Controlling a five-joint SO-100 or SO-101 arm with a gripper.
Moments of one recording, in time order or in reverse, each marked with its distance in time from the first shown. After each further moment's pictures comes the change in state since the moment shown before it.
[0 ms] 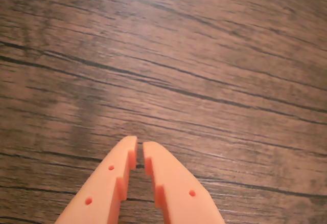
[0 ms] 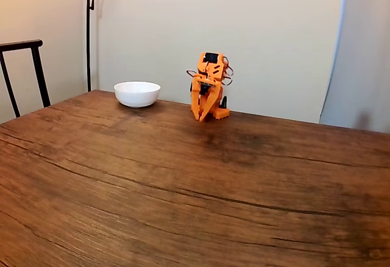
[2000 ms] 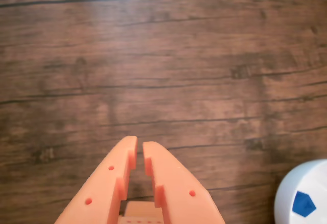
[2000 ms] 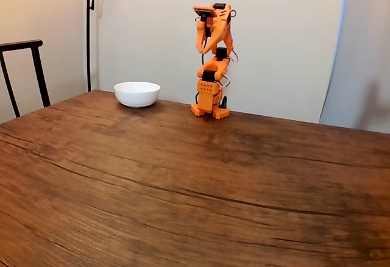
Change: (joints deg) arm 6.6 -23.6 -69.2 41.3 -10.1
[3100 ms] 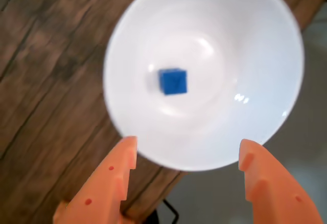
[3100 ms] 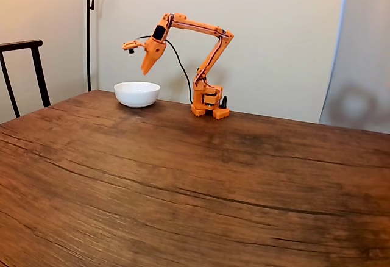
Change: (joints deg) arm 69.4 -43.6 2.7 -19.5 23.8
